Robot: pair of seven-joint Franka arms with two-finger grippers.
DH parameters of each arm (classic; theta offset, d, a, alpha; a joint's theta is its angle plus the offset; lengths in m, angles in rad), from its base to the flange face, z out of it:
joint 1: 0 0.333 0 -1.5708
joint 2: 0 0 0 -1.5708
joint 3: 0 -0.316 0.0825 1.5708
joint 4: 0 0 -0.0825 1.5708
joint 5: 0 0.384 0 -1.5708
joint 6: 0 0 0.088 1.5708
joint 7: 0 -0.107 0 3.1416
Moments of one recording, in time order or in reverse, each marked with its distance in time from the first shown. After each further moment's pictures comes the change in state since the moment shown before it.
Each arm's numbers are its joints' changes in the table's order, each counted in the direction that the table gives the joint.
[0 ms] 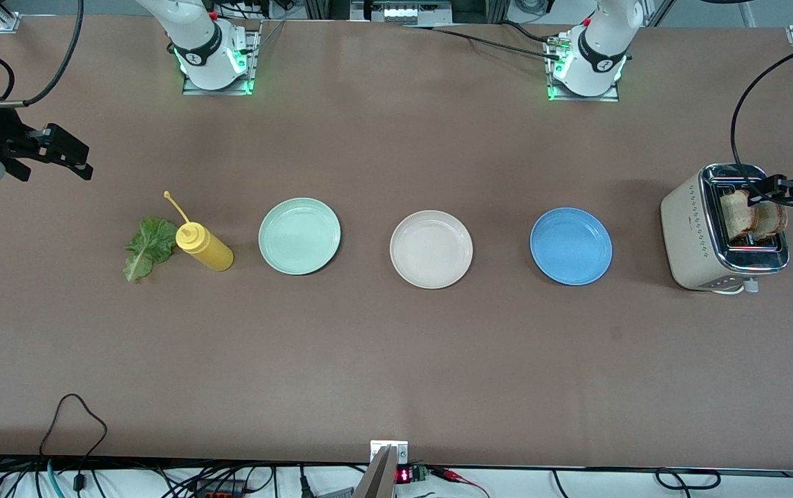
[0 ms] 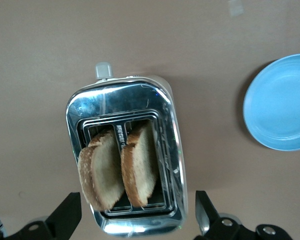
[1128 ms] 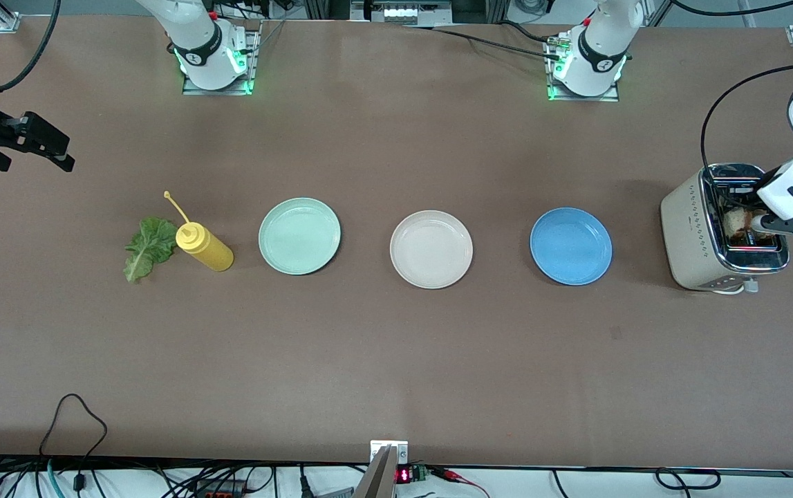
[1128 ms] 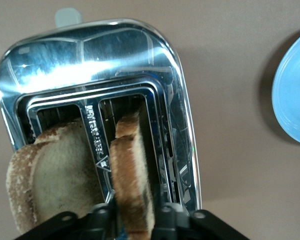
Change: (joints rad) left arm 0.044 -0.010 0.001 0.241 0.000 -0.207 -0.018; right arm -0.027 -0.028 0.003 -0.001 0.000 0.012 0.004
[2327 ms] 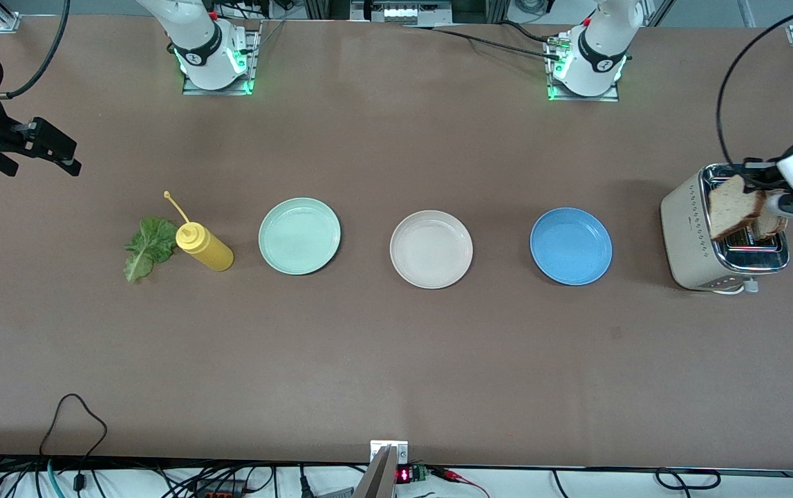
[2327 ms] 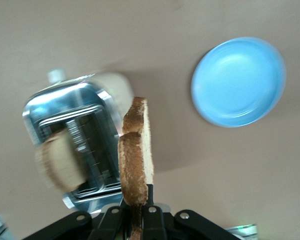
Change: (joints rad) left arm -0.003 -0.034 0.252 -0.366 -0.050 0.461 0.090; right arm 0.002 0.006 -0.008 0.012 0.000 -0.018 0.000
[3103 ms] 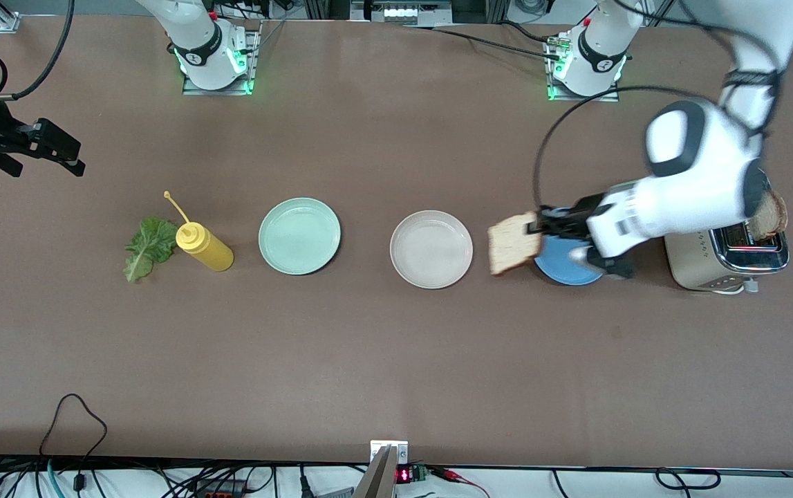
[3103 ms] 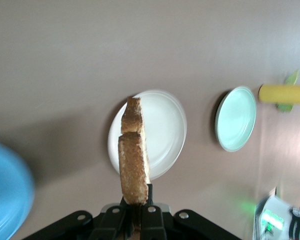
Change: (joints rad) left arm -0.076 0.335 0.336 0.067 -0.582 -0.534 0.212; right arm 0.000 -0.001 -0.003 0.010 0.002 -0.004 0.000
